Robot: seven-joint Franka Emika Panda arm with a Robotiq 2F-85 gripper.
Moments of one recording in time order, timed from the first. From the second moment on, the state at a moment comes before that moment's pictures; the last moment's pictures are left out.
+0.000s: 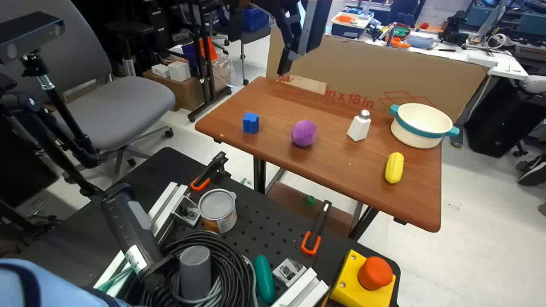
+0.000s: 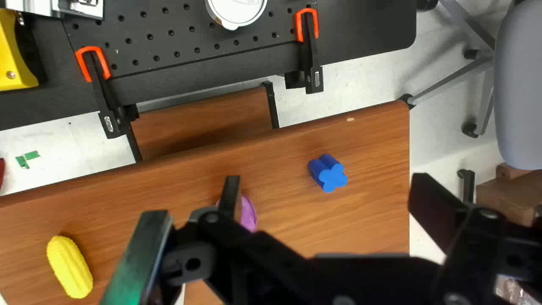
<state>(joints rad) 0.05 -0.61 -0.06 -2.73 0.21 2.15 0.00</state>
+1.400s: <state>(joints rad) -0.08 -0.09 -0.06 -2.46 0.15 2.55 0.15</state>
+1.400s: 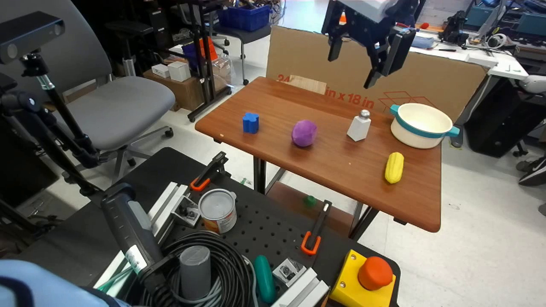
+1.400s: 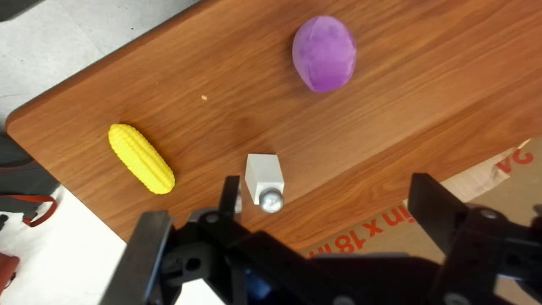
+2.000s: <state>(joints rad) -0.06 0.27 -0.09 -2.16 0.01 2.56 0.37</state>
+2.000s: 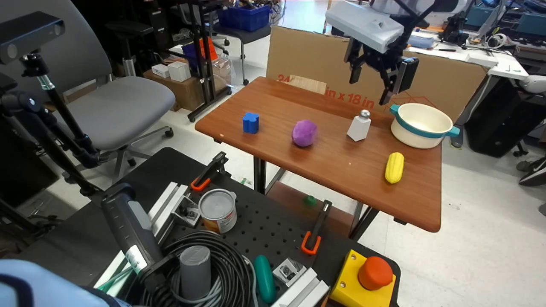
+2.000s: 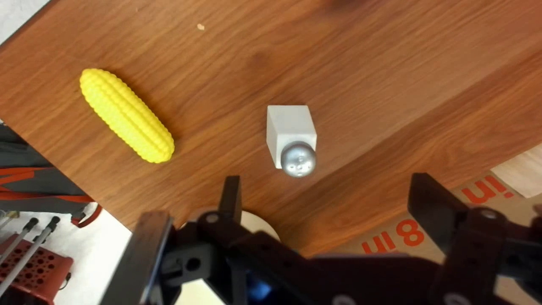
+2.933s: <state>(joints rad) -0.01 0.58 -0.16 -1.84 0.00 2.29 0.49</state>
